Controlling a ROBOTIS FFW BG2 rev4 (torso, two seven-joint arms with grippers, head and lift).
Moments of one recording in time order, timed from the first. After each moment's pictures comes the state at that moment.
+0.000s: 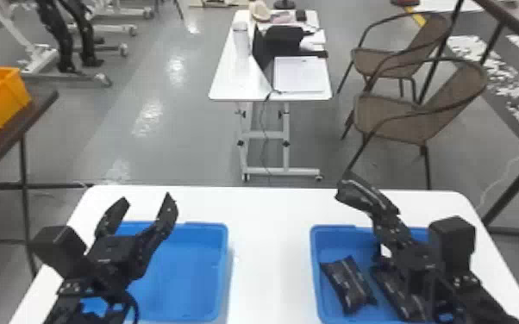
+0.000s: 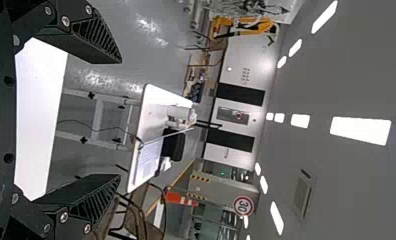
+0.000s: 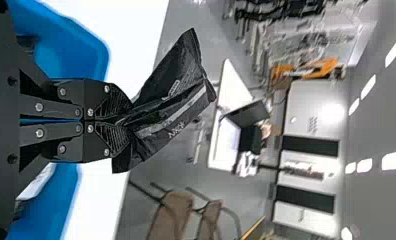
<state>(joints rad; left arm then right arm) 0.38 0.00 0.15 -1.89 0.26 0.02 -0.19 0.31 -0.13 0.05 -1.87 0.05 0.28 0.19</state>
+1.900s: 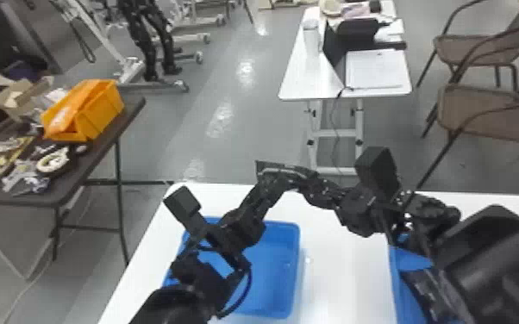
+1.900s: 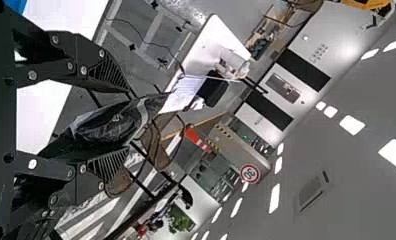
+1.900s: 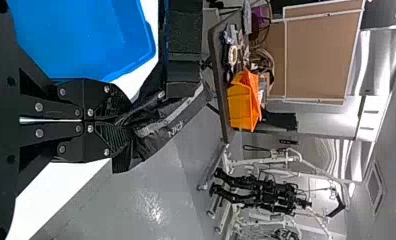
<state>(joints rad) 0.23 0.04 0.07 -1.86 0.67 0.33 -0.18 -0.30 -0.18 0.59 -1.46 -0.11 0.28 0.46</state>
